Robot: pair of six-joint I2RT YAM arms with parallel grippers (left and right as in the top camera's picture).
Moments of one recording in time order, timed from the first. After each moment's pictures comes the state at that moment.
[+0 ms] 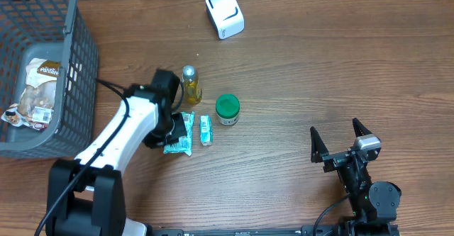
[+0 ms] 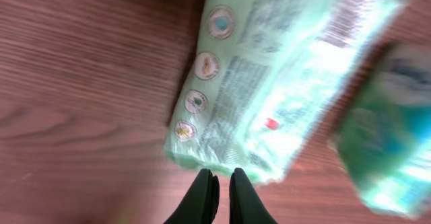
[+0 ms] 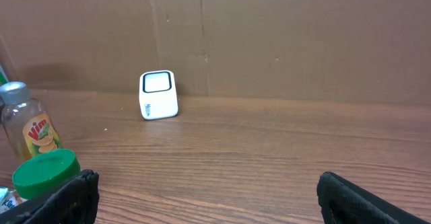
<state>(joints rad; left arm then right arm) -0.23 1.65 1.10 -1.06 0.03 -0.51 -0.01 0.01 0.02 -0.02 -0.22 0.04</state>
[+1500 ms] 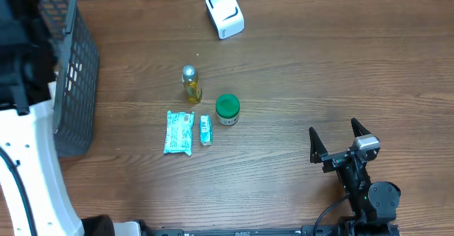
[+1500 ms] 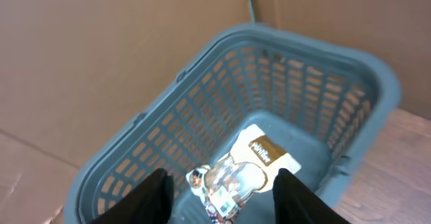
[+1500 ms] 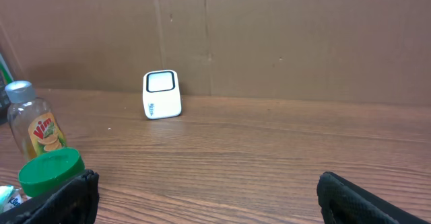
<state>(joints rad) 0.17 1.56 2.11 -1.17 -0.64 -0.12 0.01 0.01 0.02 -0.02 -0.22 0.04</state>
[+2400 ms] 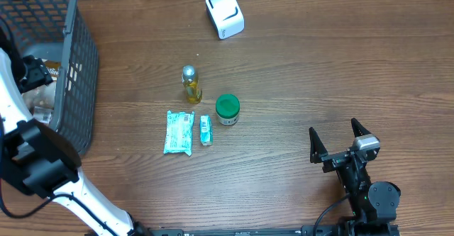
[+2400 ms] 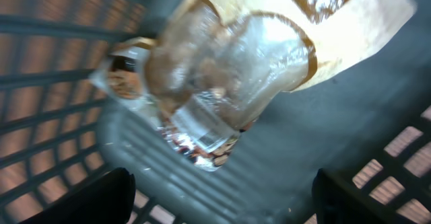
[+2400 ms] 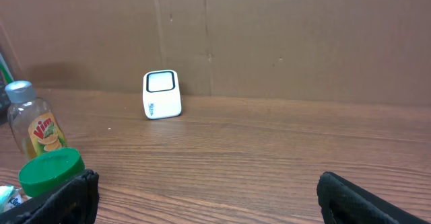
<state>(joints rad) 0.55 2.14 2.11 -1.35 -0.19 -0.02 0.01 0.01 0.02 -0.02 -0.22 0.04</state>
